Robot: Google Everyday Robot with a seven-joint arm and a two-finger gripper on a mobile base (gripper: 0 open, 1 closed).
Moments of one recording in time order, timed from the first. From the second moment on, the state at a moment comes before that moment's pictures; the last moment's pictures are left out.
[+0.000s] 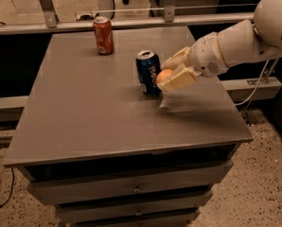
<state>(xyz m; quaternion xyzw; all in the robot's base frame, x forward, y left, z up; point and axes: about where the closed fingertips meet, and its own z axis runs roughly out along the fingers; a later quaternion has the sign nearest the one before) 0.574 -0.091 0.902 -0.58 0.68 0.21 0.40</state>
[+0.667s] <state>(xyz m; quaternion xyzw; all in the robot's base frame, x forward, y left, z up) 0.547 -0.111 0.860 -0.56 0.71 0.23 0.36</state>
